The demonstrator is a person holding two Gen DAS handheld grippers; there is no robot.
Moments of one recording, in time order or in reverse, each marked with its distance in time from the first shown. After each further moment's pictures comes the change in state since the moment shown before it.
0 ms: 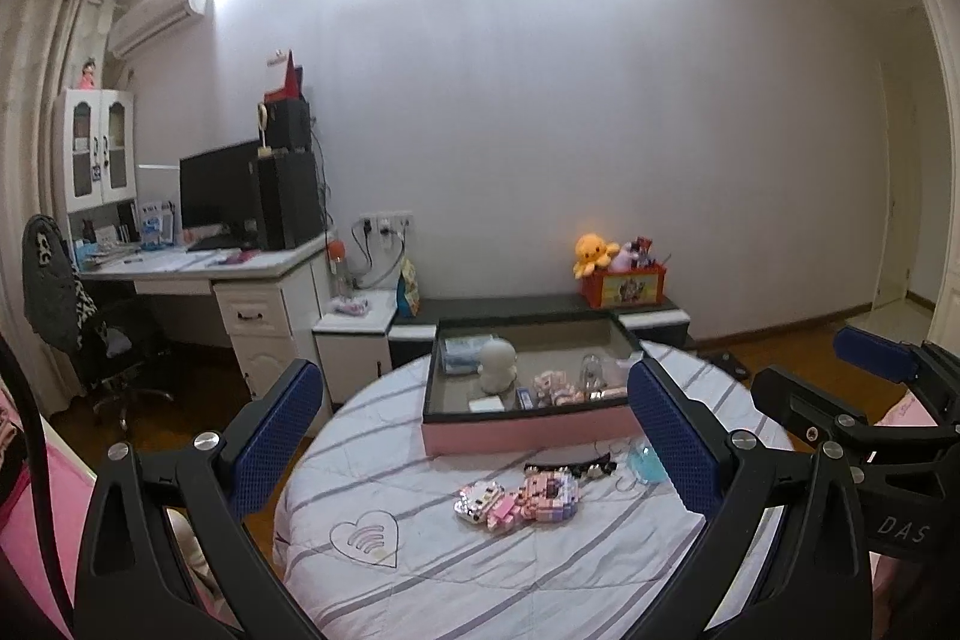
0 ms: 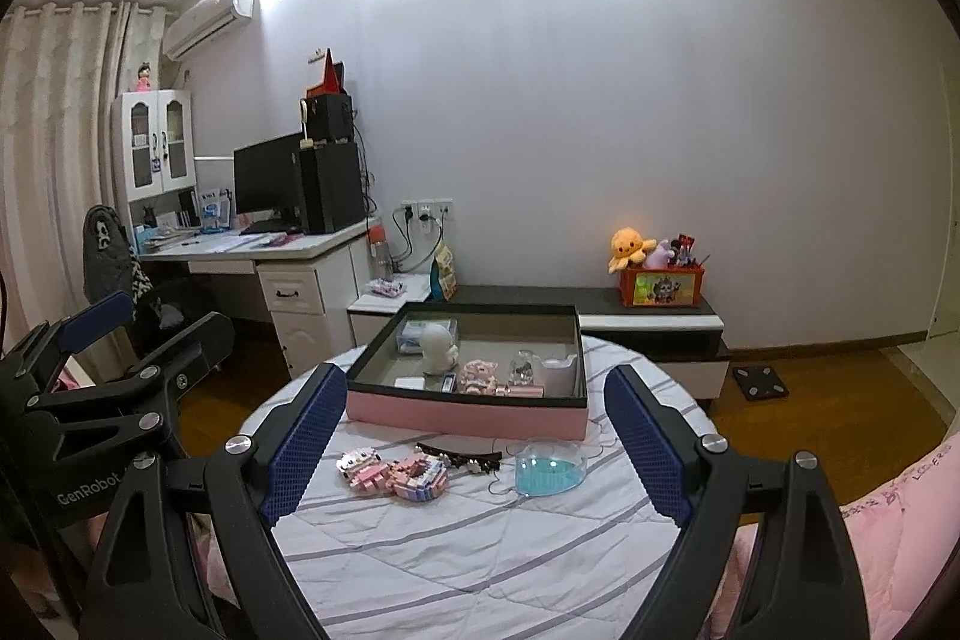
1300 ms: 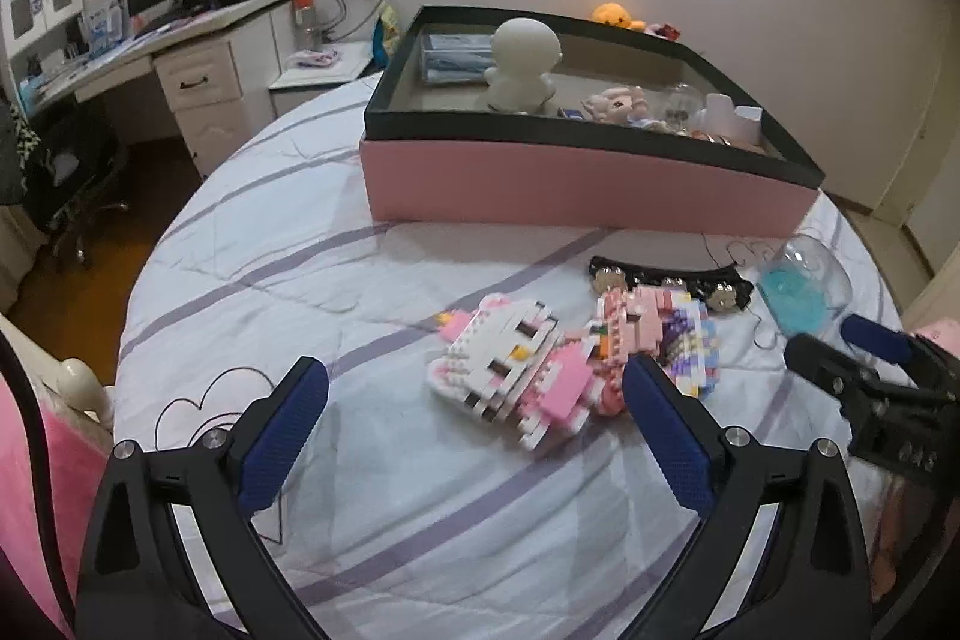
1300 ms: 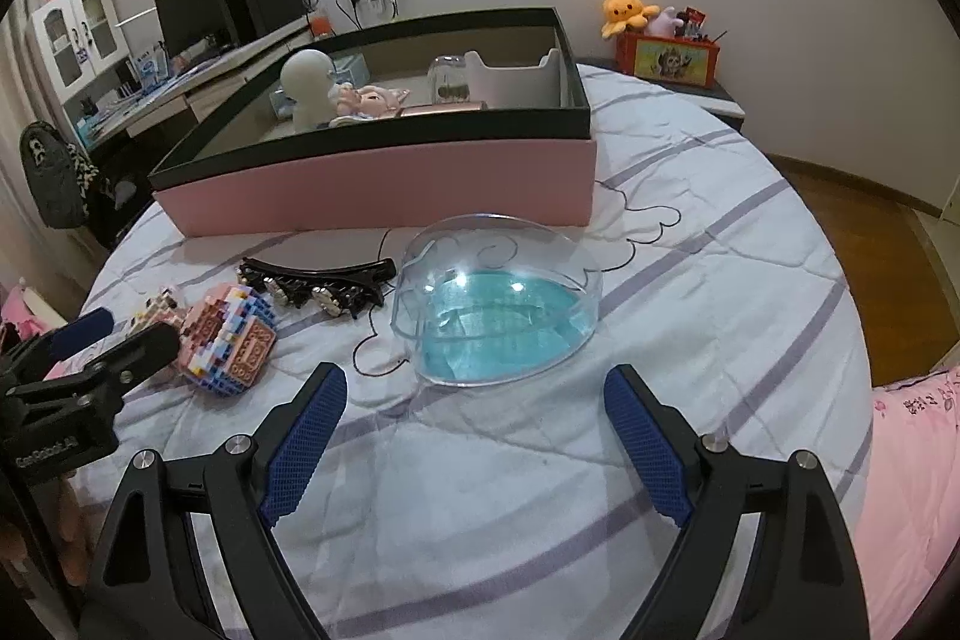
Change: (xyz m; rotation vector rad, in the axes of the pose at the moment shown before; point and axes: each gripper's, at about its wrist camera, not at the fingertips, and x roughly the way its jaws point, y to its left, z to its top) left arm 0.198 0.016 -0.122 -0.092 0.585 -0.067; right arm 0.205 -0.071 -0.104 0.096 0.537 -0.008
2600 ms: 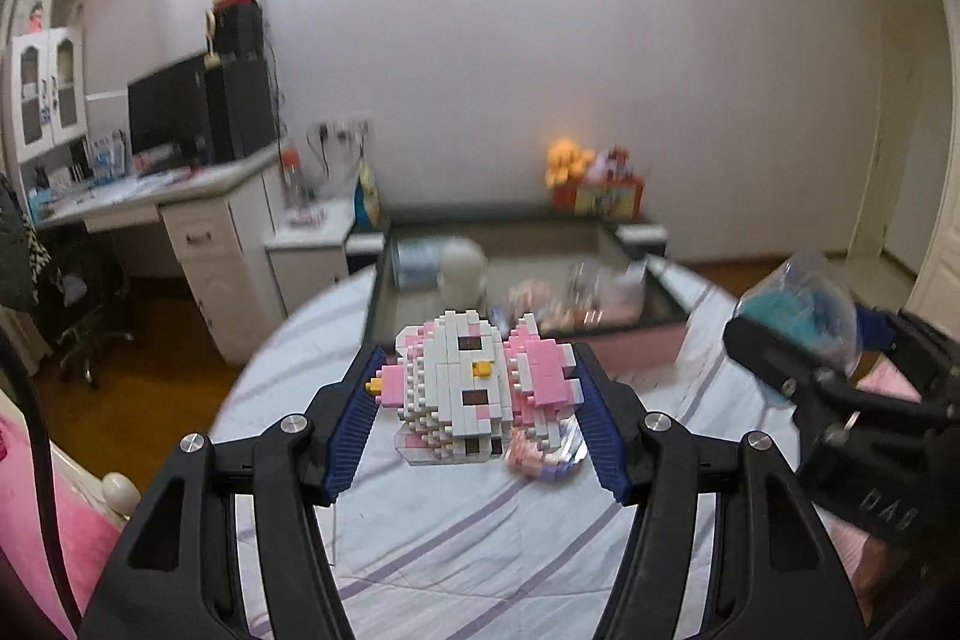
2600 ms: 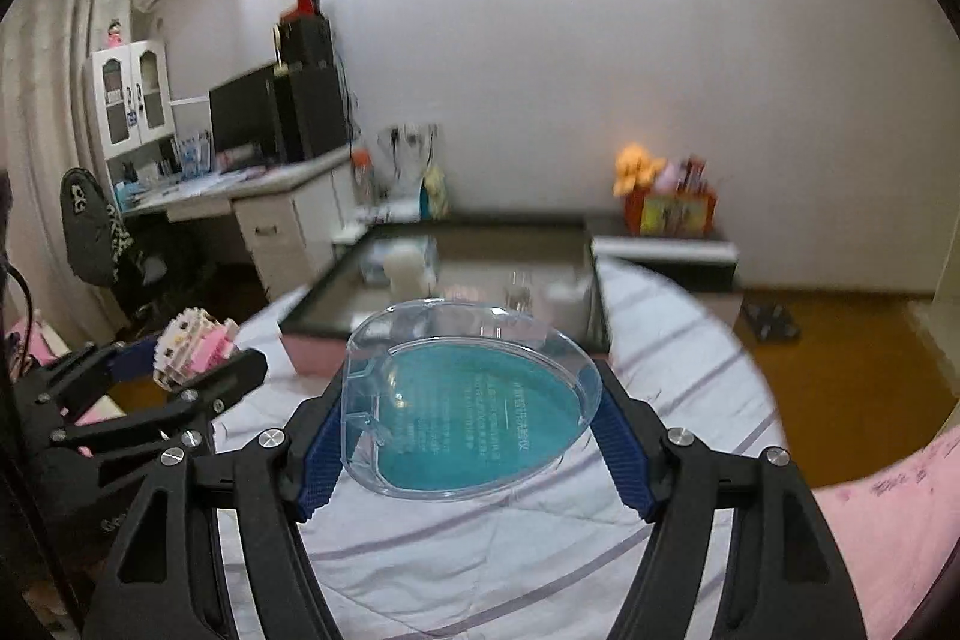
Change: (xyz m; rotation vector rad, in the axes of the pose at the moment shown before) left arm -0.144 -0.034 0.019 0.098 -0.385 -0.015; right arm -0.131 0.055 0.014 -0.082 -0.394 -0.005
